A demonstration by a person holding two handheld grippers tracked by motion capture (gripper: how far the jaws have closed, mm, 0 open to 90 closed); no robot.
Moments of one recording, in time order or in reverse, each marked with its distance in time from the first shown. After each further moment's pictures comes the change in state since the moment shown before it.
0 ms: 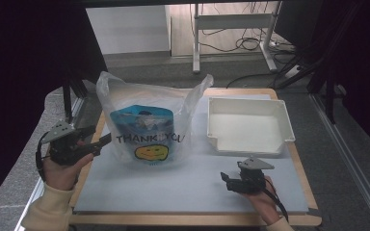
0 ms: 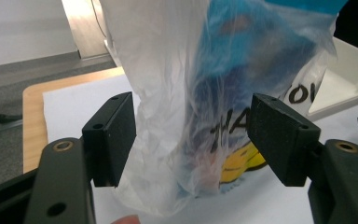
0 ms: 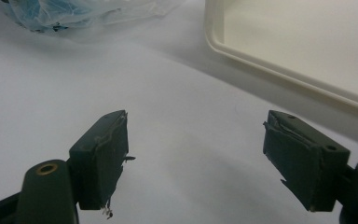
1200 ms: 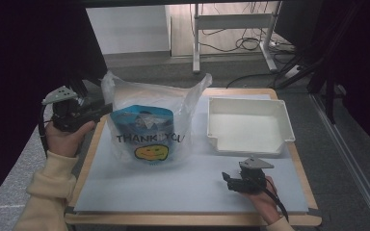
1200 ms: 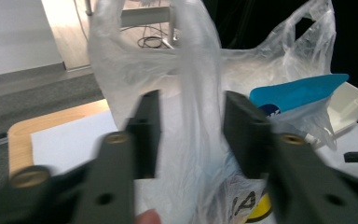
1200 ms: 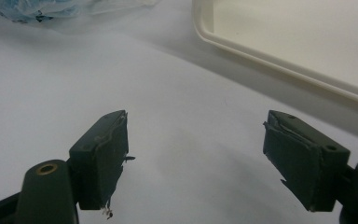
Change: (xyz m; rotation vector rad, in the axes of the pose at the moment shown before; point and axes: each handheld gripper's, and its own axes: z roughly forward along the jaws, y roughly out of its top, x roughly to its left) left arm 0.020 0.066 0.026 -0.009 -0.077 -0.002; right arm -0.004 -0.002 0.003 0.024 -0.026 0.005
